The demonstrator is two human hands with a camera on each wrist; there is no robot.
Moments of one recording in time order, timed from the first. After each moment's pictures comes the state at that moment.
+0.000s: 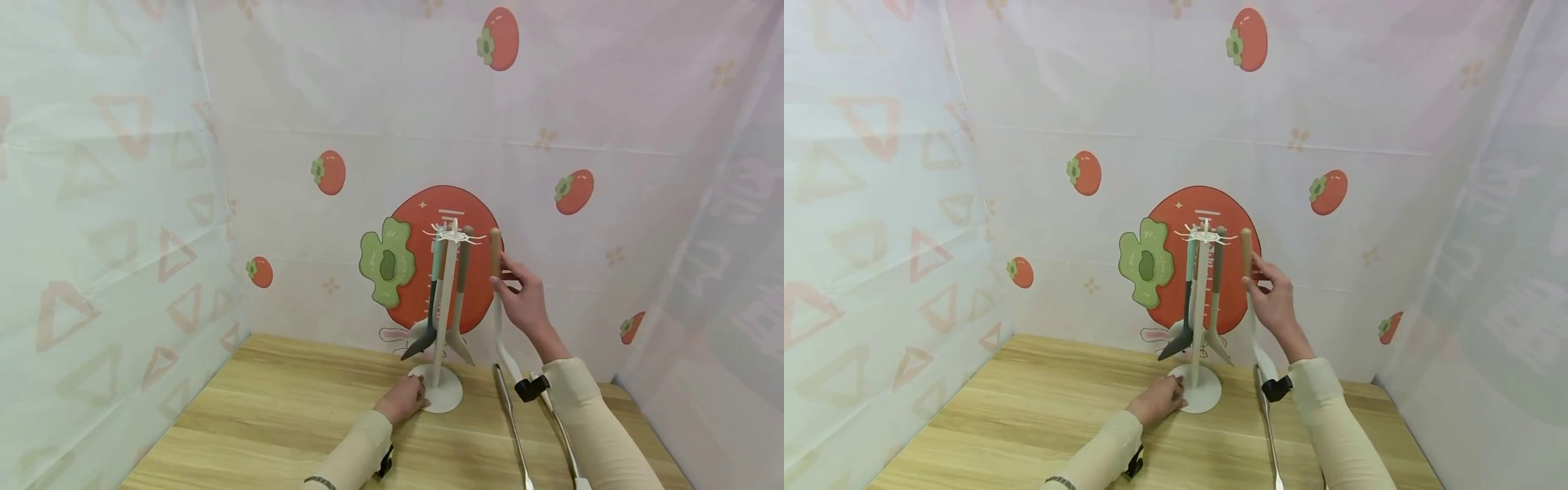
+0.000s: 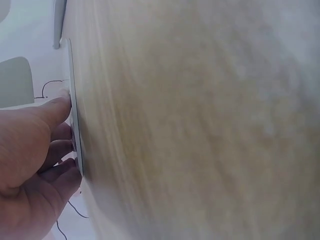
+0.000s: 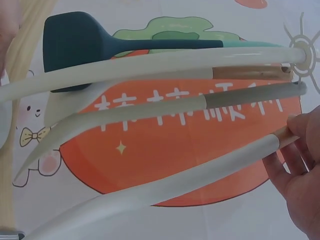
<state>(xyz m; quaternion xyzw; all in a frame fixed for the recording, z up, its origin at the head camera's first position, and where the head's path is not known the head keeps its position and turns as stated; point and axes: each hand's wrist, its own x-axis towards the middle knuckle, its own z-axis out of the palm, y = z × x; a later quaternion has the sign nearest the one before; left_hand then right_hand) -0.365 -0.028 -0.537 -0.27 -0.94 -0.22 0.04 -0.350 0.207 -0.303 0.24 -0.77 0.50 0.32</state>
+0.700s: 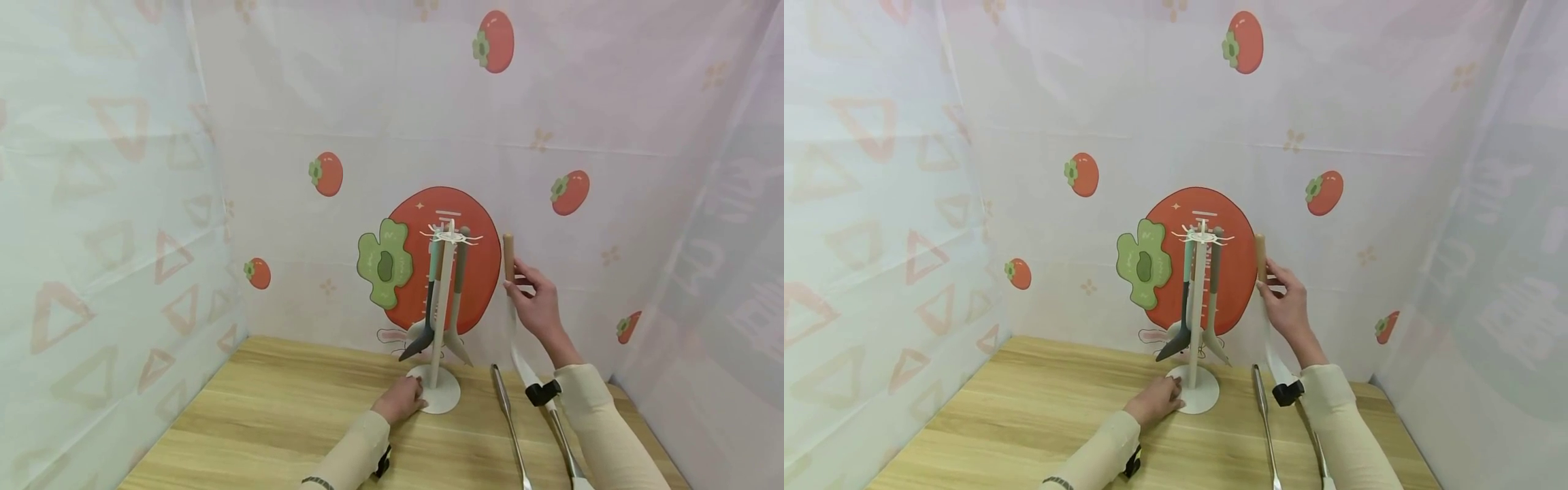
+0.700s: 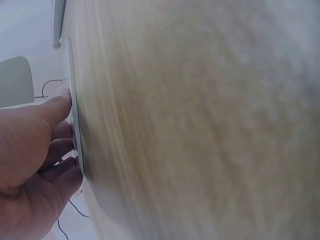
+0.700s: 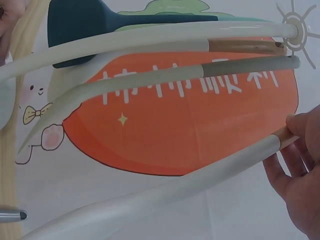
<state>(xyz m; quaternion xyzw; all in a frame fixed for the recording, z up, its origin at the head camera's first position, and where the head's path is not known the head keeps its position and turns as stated) -0.367 -0.029 -0.541 -0.25 -0.94 -0.23 0.02 -0.348 0.234 -0.310 0.22 -0.76 0.50 0.34</state>
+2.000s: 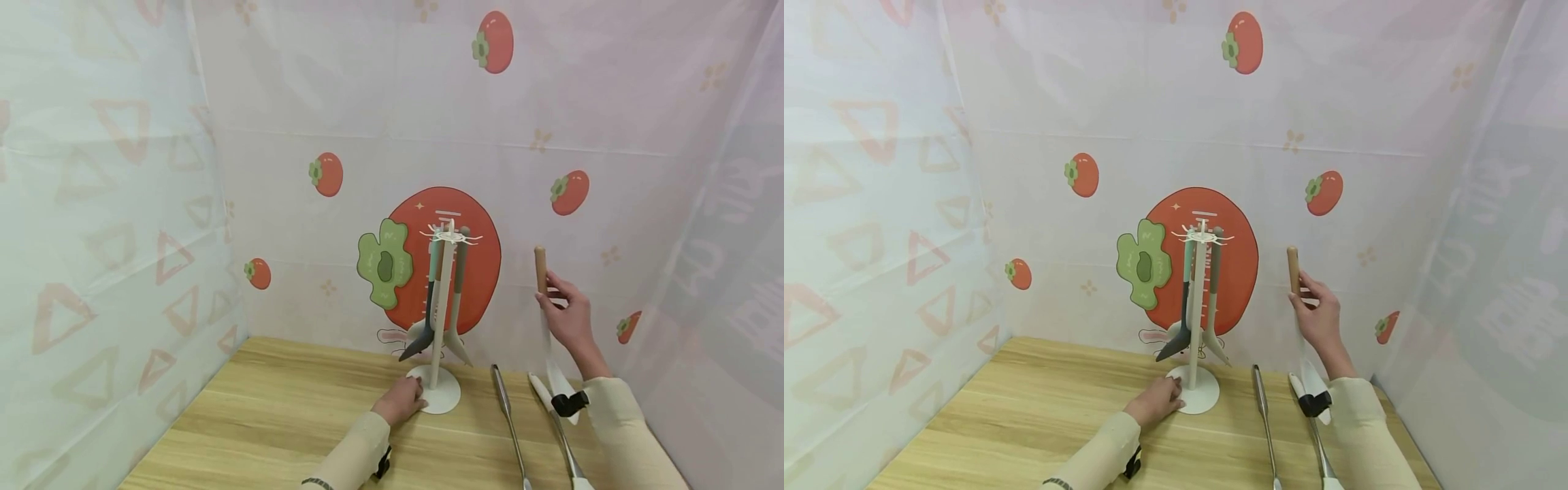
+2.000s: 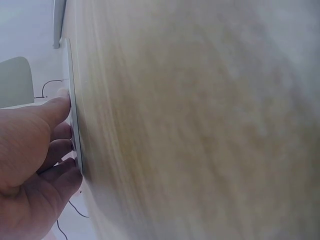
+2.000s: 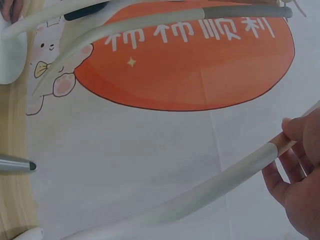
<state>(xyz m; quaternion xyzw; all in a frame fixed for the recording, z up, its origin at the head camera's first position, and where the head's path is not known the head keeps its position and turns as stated) -0.364 -0.028 -0.539 -0.26 -0.94 -0.21 0.04 -0.356 0.289 -0.337 0.17 -0.77 0.49 0.38</state>
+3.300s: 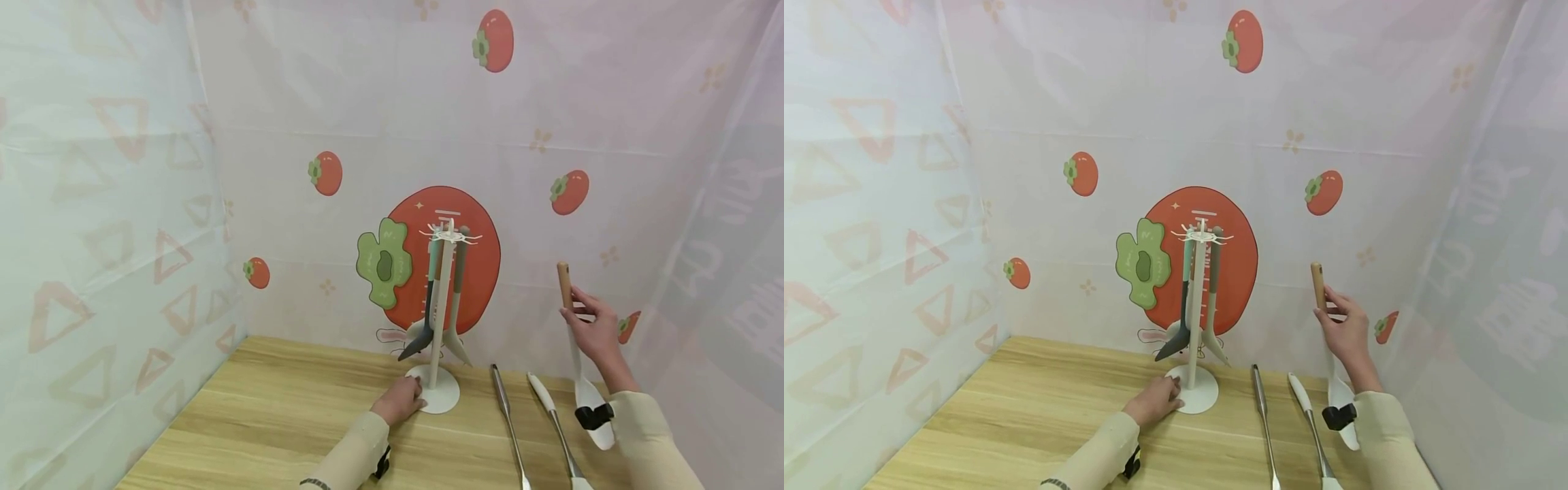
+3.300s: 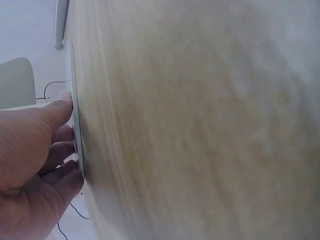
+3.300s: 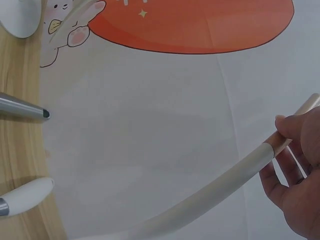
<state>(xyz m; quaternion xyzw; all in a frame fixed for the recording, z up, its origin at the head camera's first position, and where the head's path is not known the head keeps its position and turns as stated) -0.361 -0.027 -0.536 -0.25 -0.94 -0.24 0.04 -0.361 0.346 -0.367 0.09 -0.82 0.41 0.39</state>
